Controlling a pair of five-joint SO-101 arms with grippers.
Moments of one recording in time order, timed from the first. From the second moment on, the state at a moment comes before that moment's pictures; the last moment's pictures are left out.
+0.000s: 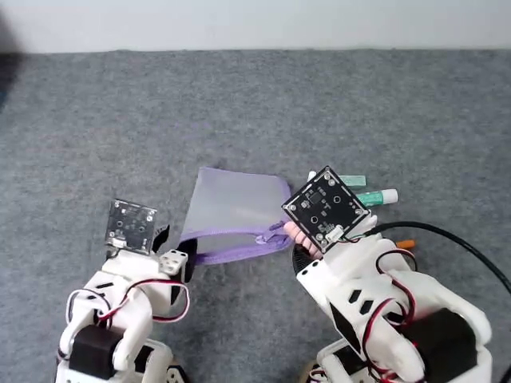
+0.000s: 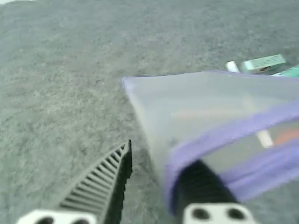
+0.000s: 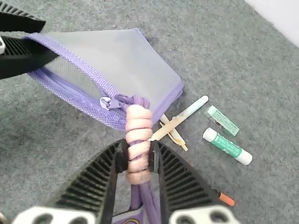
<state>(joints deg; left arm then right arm) 11.9 -90.4 68.4 72.7 5.4 -28.0 -59.3 13.4 100.4 16.7</state>
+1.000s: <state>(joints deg) 10.1 -90.4 58.6 85.2 5.4 -28.0 -62.7 16.1 100.6 16.7</state>
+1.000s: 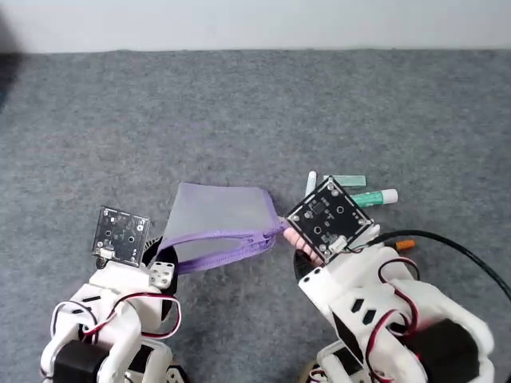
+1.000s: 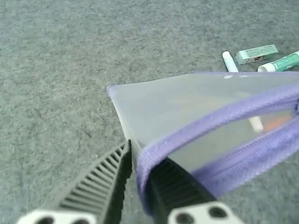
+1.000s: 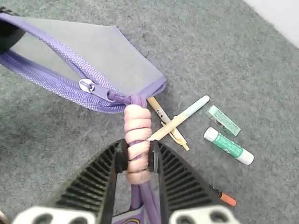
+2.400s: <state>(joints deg) 9.7 -90.4 58.6 85.2 5.4 -6.7 -63.1 15.0 100.7 9.4</state>
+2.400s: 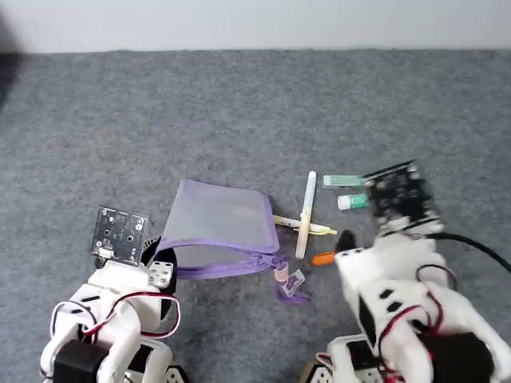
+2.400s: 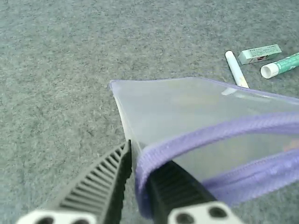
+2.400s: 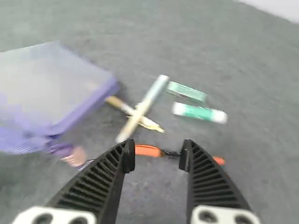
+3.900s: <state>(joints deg) 9.7 -90.4 58.6 85.5 5.4 -0.3 26.5 -20.1 87.6 -26.9</state>
